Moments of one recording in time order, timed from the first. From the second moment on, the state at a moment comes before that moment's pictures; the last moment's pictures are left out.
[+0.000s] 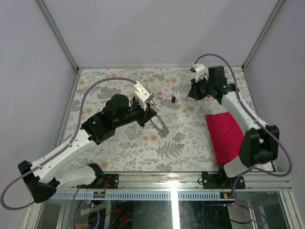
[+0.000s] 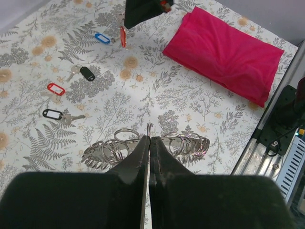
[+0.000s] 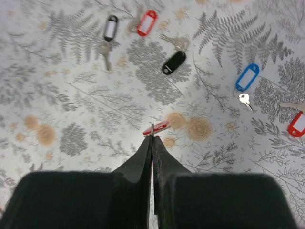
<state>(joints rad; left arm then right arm) -0.82 1.07 1.10 -0.35 0.15 -0.07 0.21 1.63 1.36 -0.53 -0.41 -0.19</state>
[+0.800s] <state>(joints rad) -0.82 1.12 1.18 -0.30 0.22 0.10 0.49 1.01 1.04 -0.22 -0.65 -0.18</state>
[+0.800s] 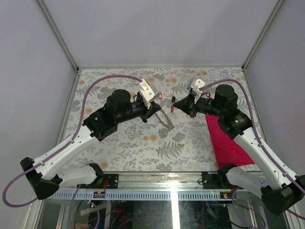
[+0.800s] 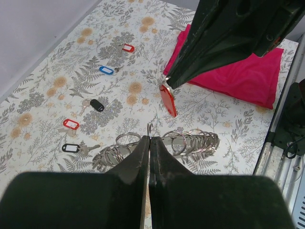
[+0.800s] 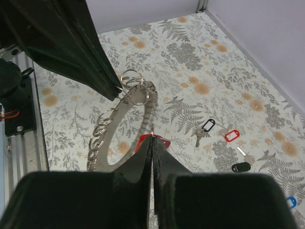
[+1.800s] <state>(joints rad) -0.84 1.16 1.22 -0.31 0.19 0.09 0.52 1.09 1.07 -0.18 -0.83 -0.12</state>
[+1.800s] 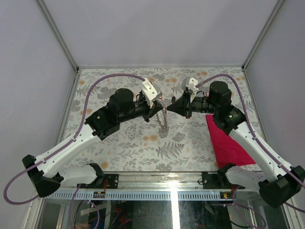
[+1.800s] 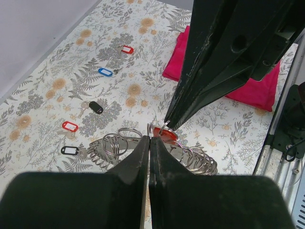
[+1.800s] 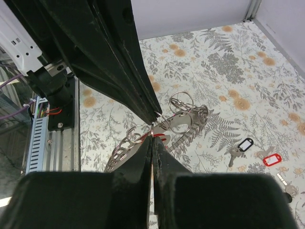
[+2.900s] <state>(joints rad) -0.86 1.15 1.22 -0.31 0.20 0.12 0.52 1.09 1.05 -0.14 -0.75 -0.08</state>
